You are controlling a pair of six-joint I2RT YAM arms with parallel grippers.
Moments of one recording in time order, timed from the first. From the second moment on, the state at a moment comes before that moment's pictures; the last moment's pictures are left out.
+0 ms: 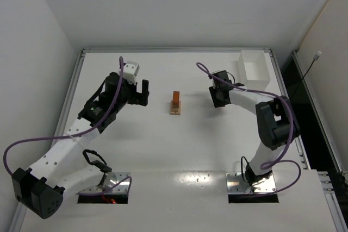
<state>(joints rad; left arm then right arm) -0.47 1.01 0.95 -0.34 -0.16 -0.11 0.31 1.75 1.01 -0.30 0.23 -0.03</state>
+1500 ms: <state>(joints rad) -0.41 1.02 0.95 -0.35 -0.11 -0.14 0.22 1.63 0.97 -0.49 -0.23 -0.14</state>
